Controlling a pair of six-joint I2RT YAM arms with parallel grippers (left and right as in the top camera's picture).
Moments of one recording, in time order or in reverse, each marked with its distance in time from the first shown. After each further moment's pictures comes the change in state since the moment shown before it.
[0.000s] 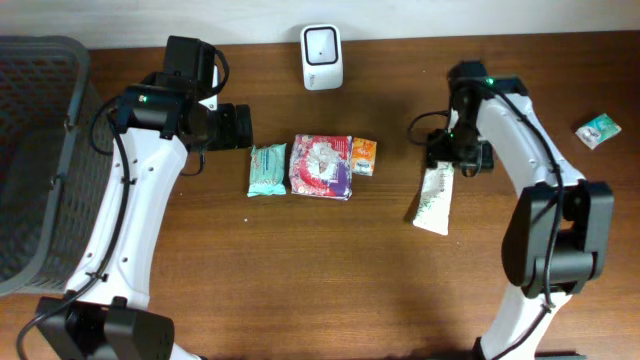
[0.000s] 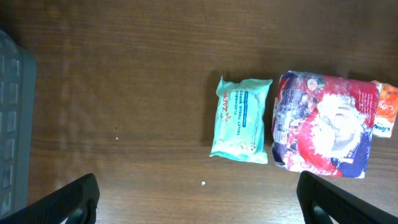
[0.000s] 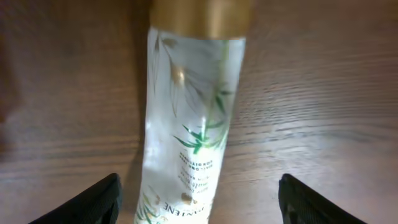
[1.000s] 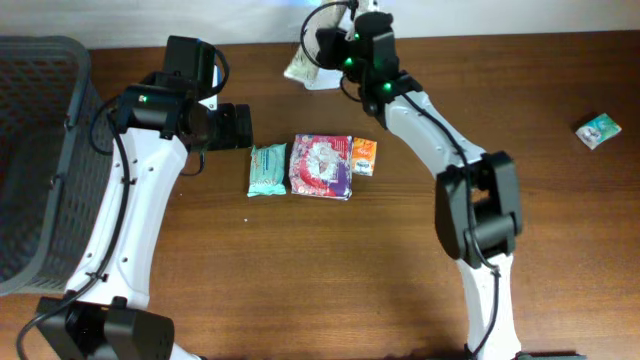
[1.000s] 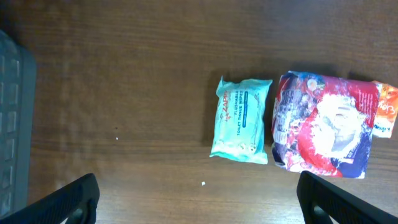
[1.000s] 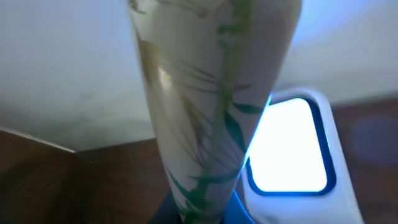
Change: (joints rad) left arm 0.000 0.000 0.000 0.000 0.000 0.000; right arm 0.303 0.313 0.306 1.184 -0.209 0.524
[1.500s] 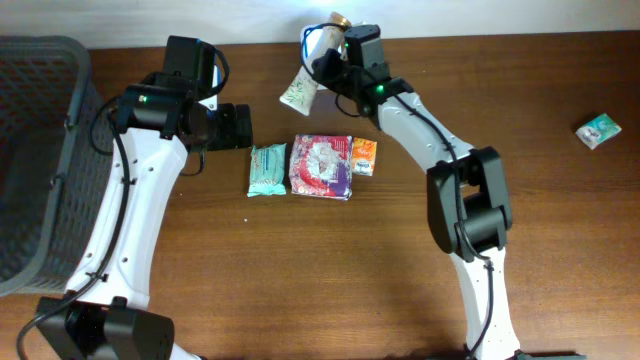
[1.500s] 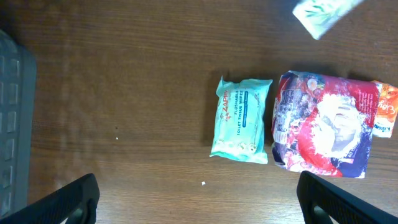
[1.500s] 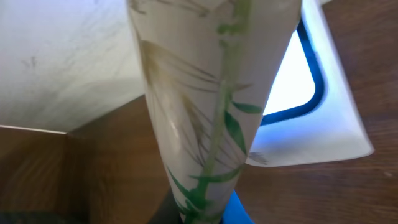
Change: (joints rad) left arm 0.000 0.000 0.000 0.000 0.000 0.000; right arm -0.005 0.052 0.038 -0.185 -0.063 0.118
